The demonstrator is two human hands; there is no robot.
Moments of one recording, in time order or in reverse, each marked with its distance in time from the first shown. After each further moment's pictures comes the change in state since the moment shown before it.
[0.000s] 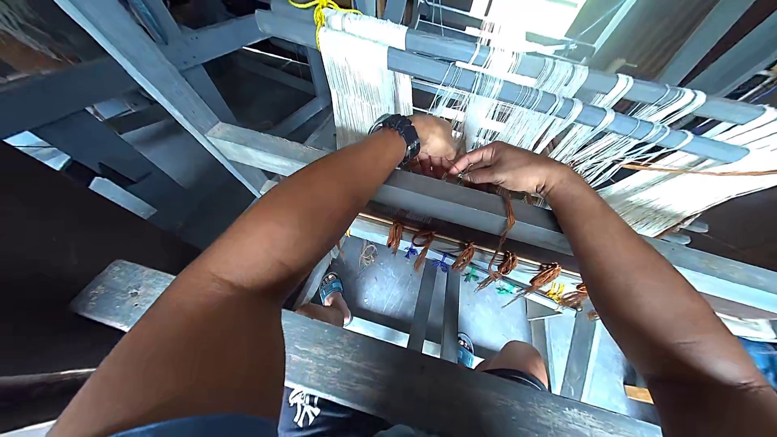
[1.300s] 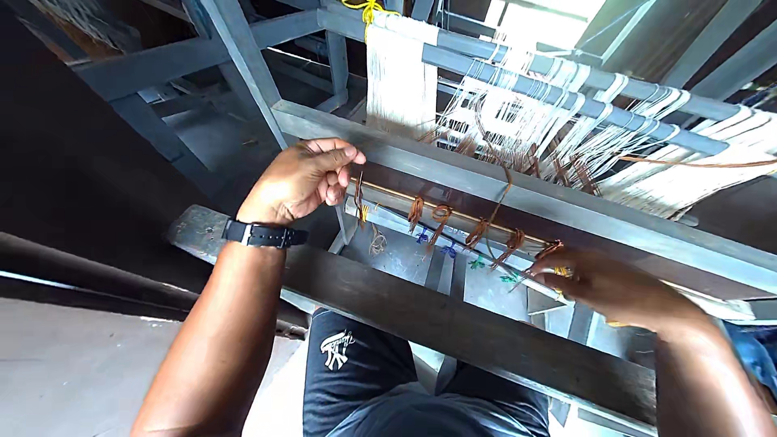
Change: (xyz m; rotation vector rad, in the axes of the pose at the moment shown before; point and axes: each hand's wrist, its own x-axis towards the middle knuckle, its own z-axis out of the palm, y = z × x) left_hand -0.228 -0.171 0.066 -1.123 0.422 0.334; right_hand -0.215 -0.015 0.113 -0.493 0.112 0.263
